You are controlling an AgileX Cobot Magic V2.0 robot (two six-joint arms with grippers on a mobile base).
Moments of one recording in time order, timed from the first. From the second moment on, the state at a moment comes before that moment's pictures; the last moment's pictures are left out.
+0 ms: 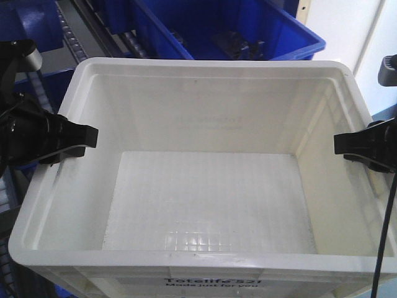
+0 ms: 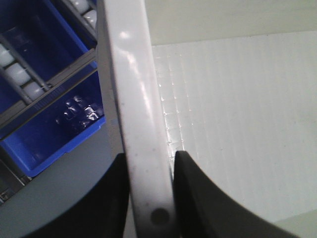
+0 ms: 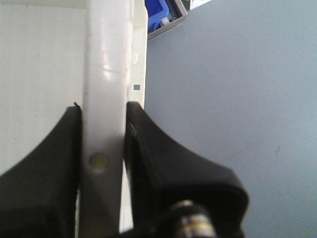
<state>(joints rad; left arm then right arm) -0.41 1.20 -1.15 -0.04 0.99 -0.32 0.23 1.05 -1.01 0.05 0.92 0.16</state>
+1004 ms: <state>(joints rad) -0.41 1.20 -1.15 -0.04 0.99 -0.32 0.23 1.05 -1.01 0.06 0.92 0.16</state>
